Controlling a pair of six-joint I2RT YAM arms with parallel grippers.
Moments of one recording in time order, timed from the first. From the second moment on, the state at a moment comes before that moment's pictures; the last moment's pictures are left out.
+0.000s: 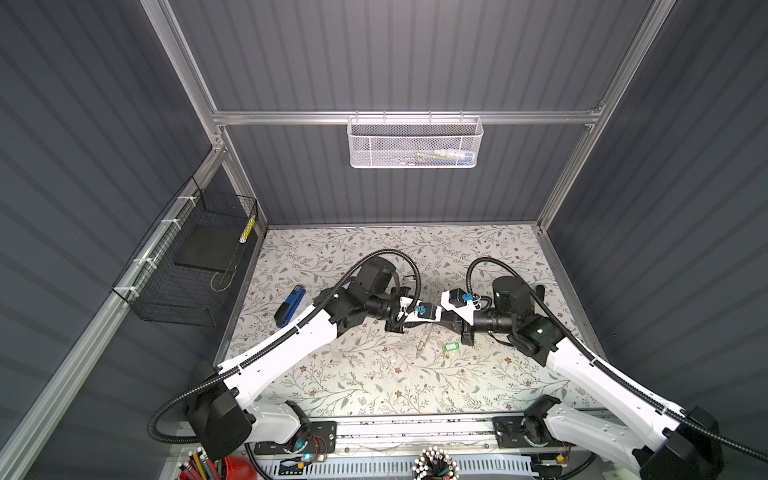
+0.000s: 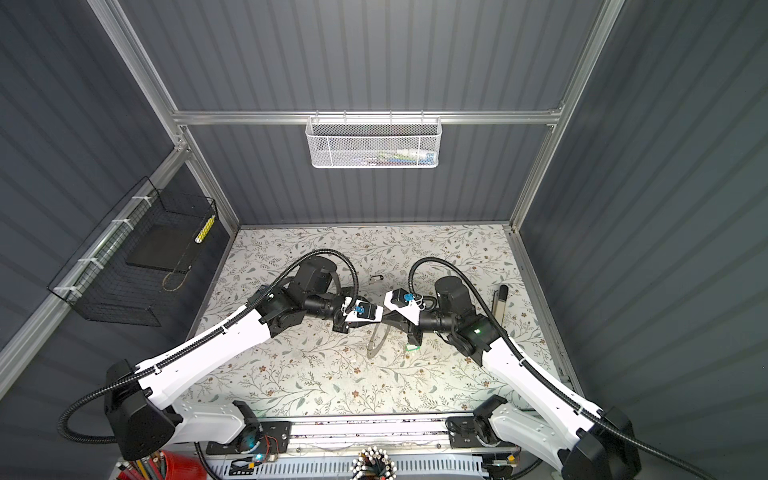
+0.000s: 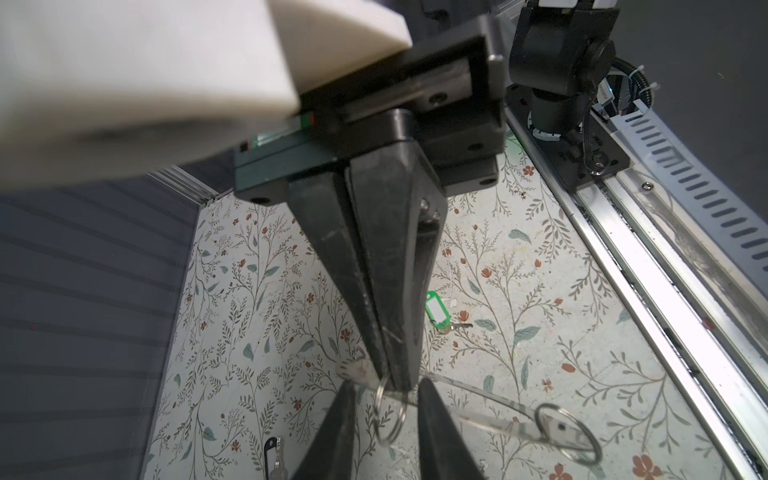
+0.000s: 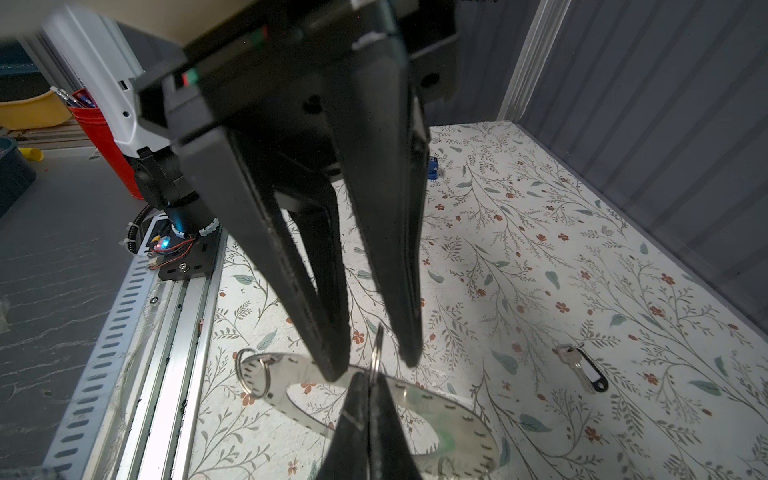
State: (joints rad) left arm -0.82 1.35 1.20 -0.52 0.56 0.96; right arm 0.56 1.01 0.74 -0.19 -0.74 -0.39
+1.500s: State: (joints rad) left arm -0.67 1.31 1.02 -0.02 0.94 0.55; right arm 0.56 0.76 0.53 0.02 -0.61 -0.34
